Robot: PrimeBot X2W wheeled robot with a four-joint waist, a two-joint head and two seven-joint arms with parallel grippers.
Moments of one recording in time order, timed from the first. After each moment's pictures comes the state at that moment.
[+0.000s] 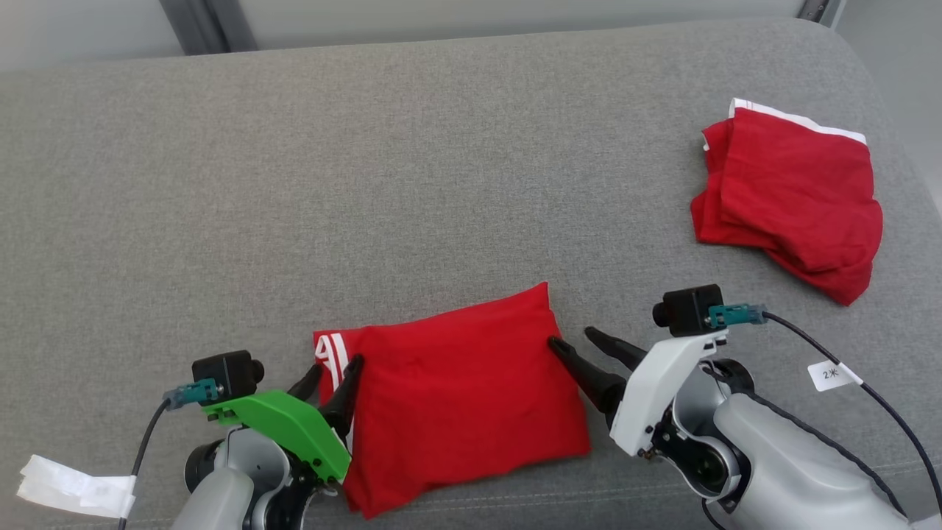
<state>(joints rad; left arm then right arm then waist) -0.21 0.09 -0.38 0.42 -0.83 -0.07 0.08 -0.33 -0.29 0.81 0.31 0.94 -0.01 0.06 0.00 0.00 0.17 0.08</state>
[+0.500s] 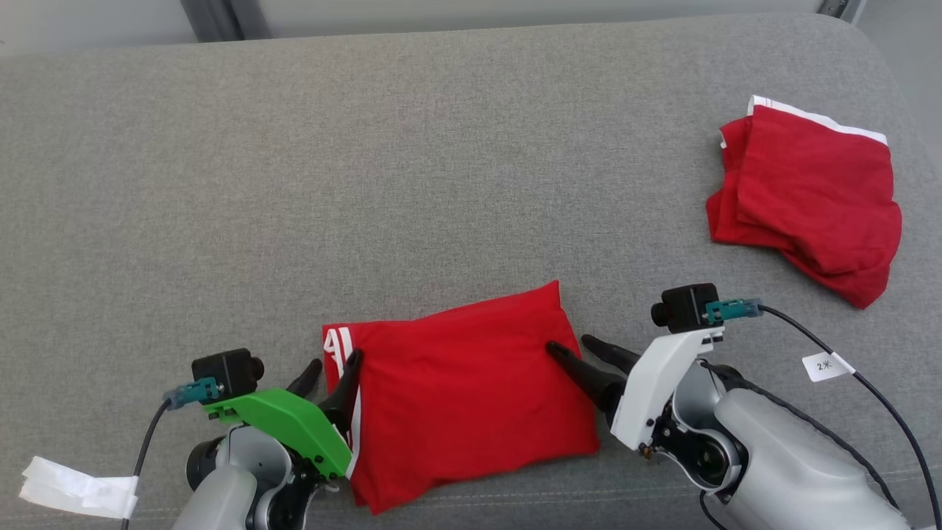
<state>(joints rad) -0.23 0.08 -0.38 0.45 -0.83 -0.07 0.04 -0.36 -0.25 0.80 0.41 1.00 0.04 0.11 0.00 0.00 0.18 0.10</state>
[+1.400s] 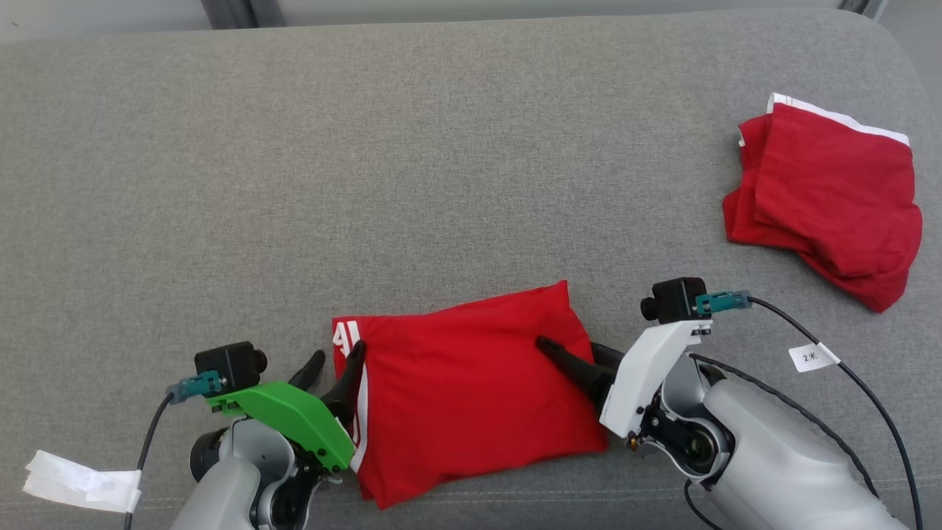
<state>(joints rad) -0.25 0.07 -0.39 0.48 -0.83 -0.08 0.02 -0.40 -0.20 0.80 0.51 1.08 0.10 0.13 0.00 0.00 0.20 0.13</state>
